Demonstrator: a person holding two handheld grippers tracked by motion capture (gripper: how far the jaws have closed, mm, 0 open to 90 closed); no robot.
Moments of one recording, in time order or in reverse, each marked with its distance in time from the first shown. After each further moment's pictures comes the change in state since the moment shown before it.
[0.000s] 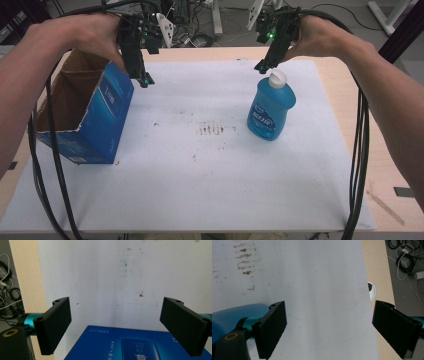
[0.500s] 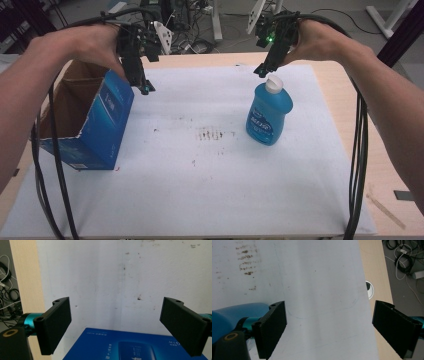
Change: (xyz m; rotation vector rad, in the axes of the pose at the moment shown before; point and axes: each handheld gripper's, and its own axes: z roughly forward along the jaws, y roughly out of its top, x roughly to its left) left arm -0.004 0.002 -0.001 -0.014 -0.007 -0.013; right arm -0.001 -0.004 -0.008 -0.016 0.002 0.012
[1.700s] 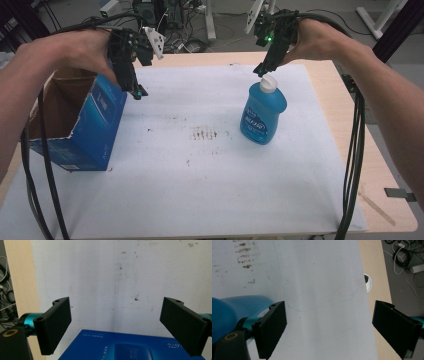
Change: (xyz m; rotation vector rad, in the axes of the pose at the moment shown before) left arm -0.006 -0.006 0.007 -0.020 0.001 0.001; right arm 0.004 -0.006 -0.007 0.049 -0.028 0.014
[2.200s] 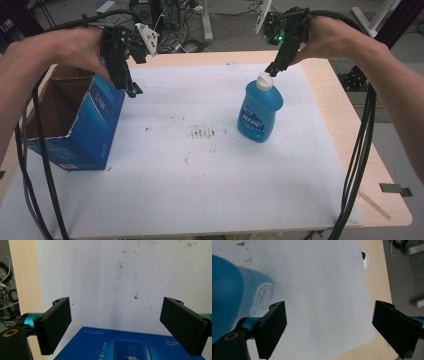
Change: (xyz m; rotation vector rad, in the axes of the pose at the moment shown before) left arm -0.003 -0.004 -0.007 -0.013 0.012 -0.009; right arm 0.007 -0.020 -0.019 0.087 -0.040 0.026
